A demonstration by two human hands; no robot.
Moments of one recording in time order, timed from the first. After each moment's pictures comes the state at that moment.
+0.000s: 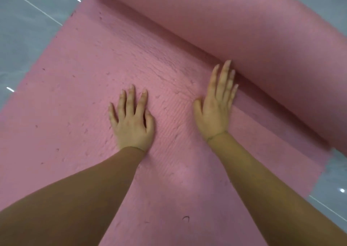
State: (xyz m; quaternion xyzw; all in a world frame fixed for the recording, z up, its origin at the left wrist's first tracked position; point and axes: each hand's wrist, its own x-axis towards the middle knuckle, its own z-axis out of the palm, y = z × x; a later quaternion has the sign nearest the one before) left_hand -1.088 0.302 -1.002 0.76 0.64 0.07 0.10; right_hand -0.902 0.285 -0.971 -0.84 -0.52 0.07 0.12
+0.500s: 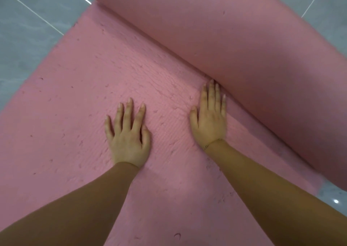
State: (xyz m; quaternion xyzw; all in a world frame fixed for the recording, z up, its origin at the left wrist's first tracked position) left_hand -1.088 0.303 -1.001 0.76 0.64 0.05 0.10; right_hand -0.881 0.301 -1.003 -0.80 -0.59 0.09 0.04
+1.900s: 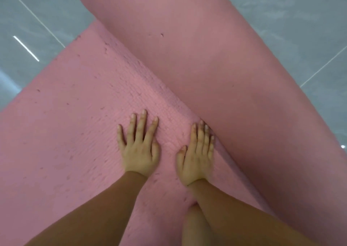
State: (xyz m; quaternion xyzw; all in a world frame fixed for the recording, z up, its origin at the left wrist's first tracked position) left_hand -1.021 0.338 -0.998 0.73 0.67 0.02 0.10; right_hand -0.877 0.303 -0.997 -0.77 -0.62 0.14 0.02
